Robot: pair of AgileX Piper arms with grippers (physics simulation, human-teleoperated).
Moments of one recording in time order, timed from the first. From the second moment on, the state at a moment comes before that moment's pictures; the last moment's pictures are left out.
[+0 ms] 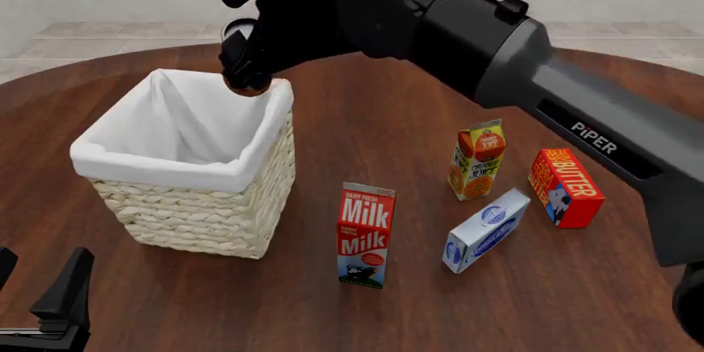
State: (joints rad) left arm 0.00 0.01 0.00 0.00 0.00; right arm 0.83 1.88 -1.99 0.65 -0.27
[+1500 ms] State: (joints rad) left arm 0.00 0.01 0.00 0.00 0.00; right arm 0.88 2.09 -2.20 0.70 -0.24
